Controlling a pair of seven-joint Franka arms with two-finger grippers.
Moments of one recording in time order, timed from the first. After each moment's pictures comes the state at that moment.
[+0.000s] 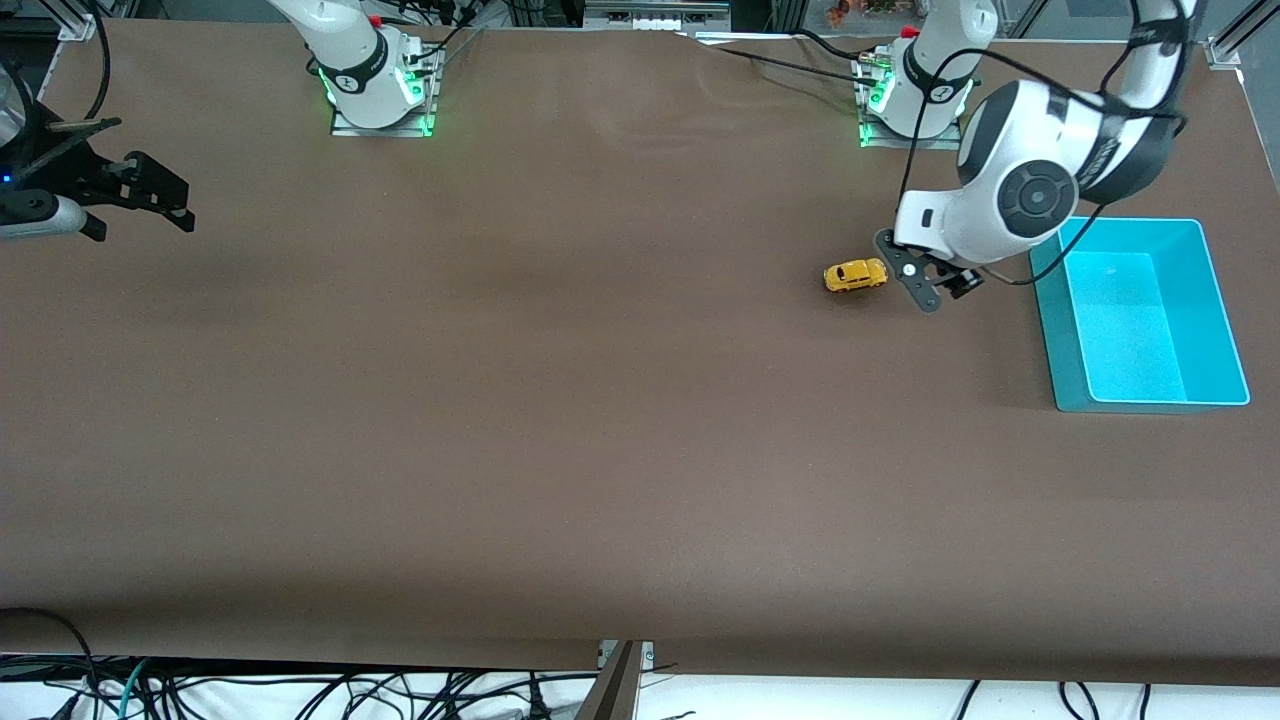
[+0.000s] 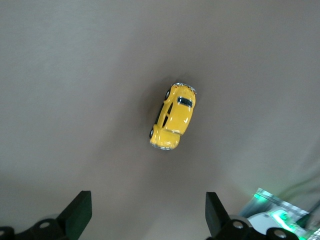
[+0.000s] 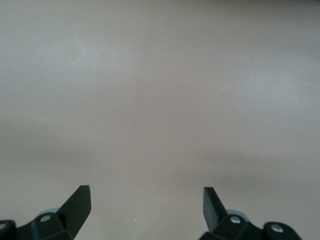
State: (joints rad) left arm -0.04 0.05 -0.21 -2.27 0.02 1.99 0.76; right arm -0.05 -0.09 0.05 -1.74 0.01 1.66 -0.12
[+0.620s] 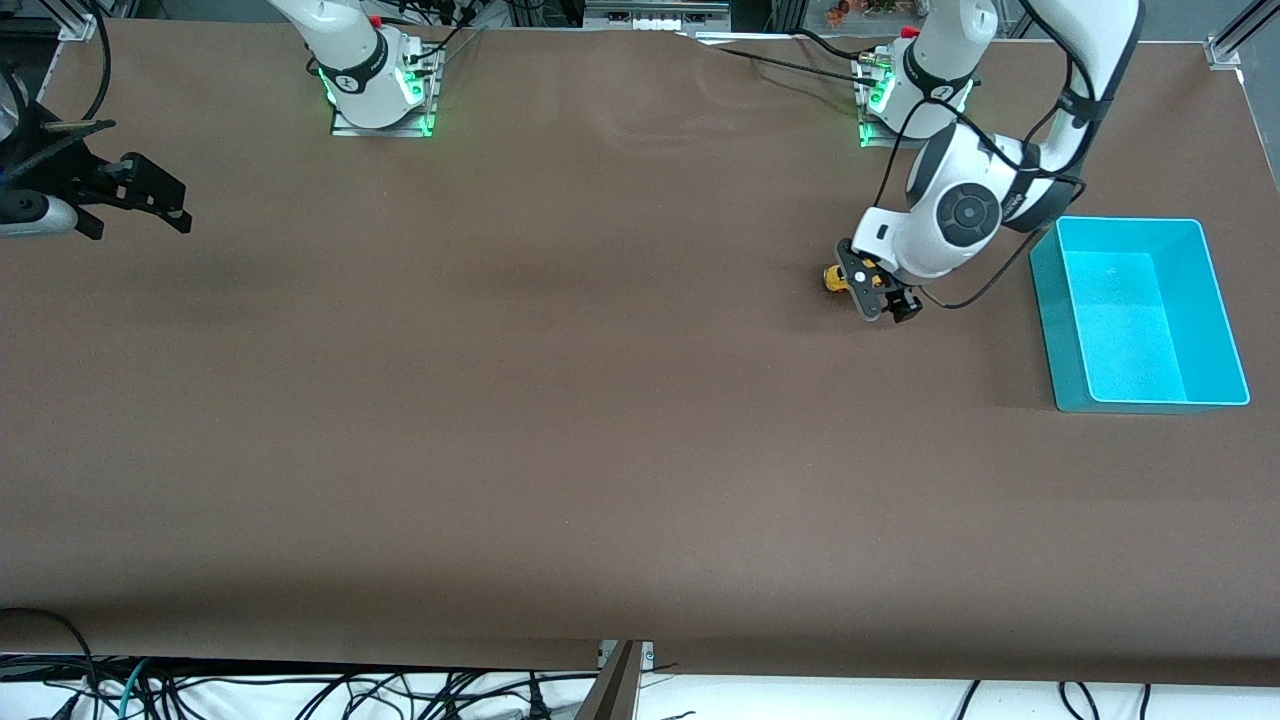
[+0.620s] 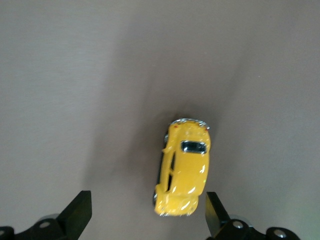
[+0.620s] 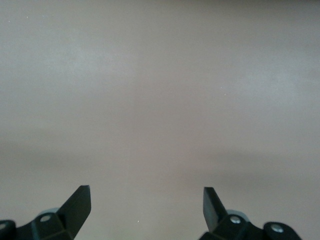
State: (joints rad) left arm -0.05 0.17 -0.26 -2.46 0.02 2.41 0.87; right arm -0.05 -0.09 0.05 -1.73 0.01 1.66 -0.09
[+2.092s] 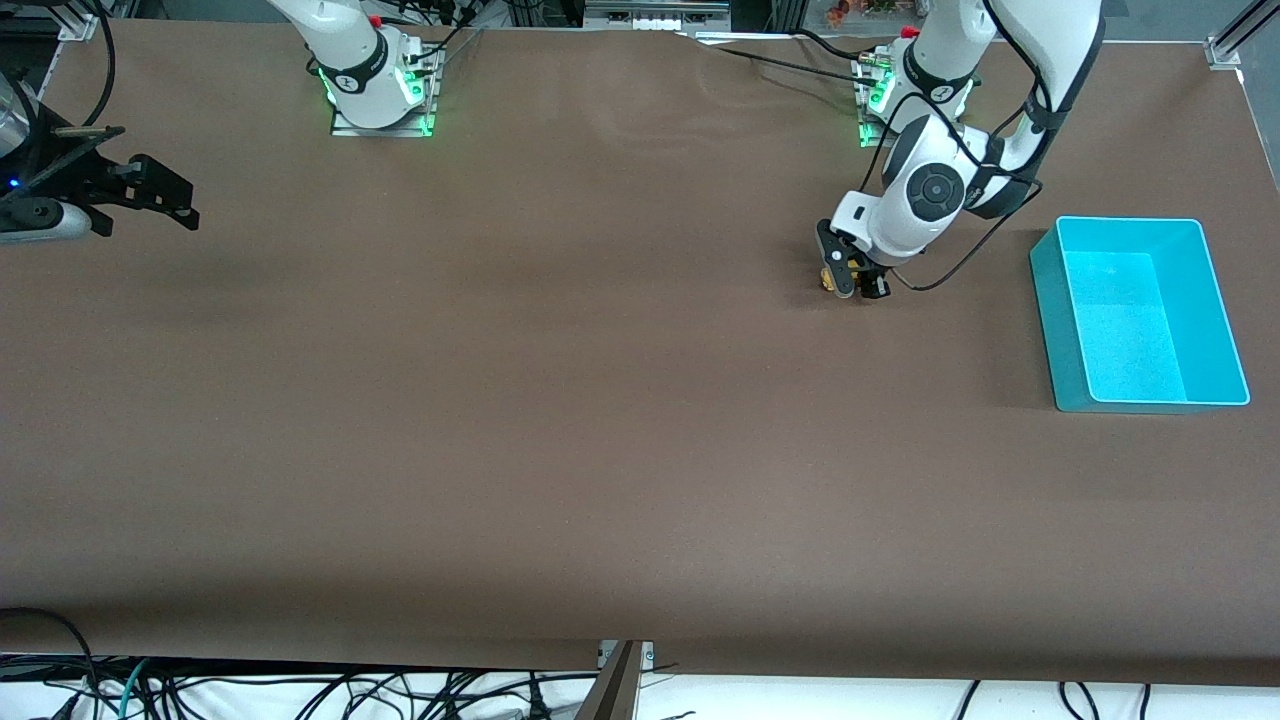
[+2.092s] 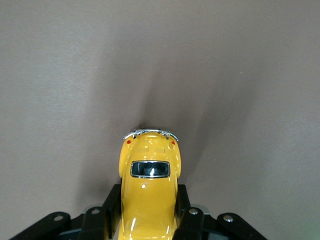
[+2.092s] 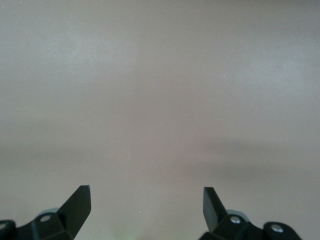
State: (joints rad) left arm -0.05 0.20 -0.30 -2.58 0.02 2.59 0.88; right arm -0.04 -0.08 0.05 -1.73 0.01 1.62 -0.09
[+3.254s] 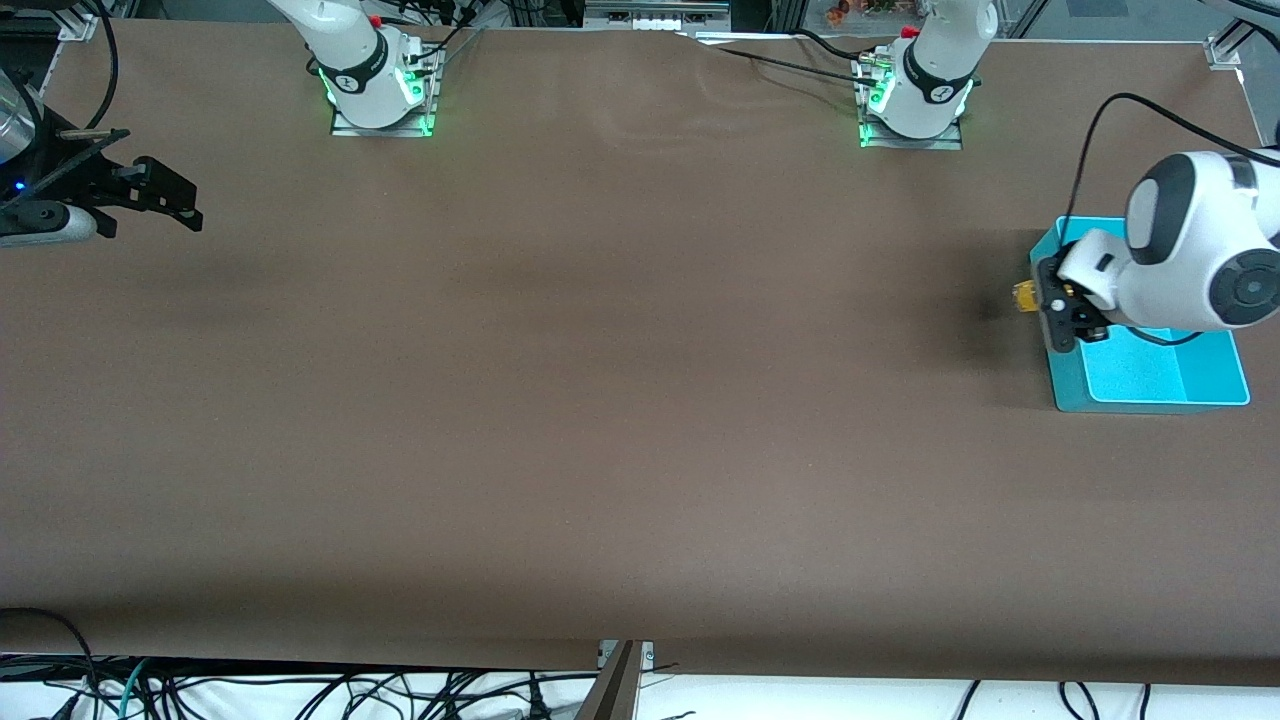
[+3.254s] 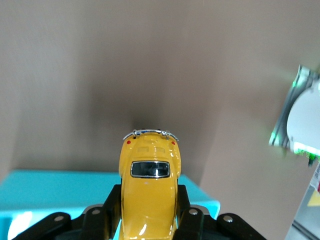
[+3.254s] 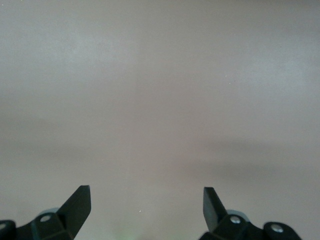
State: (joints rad) left arm 0.41 0.23 -0.27 -1.97 0.23 1.77 1.38; right arm -0.04 -0.08 0.05 -1.73 0.01 1.62 -0.09
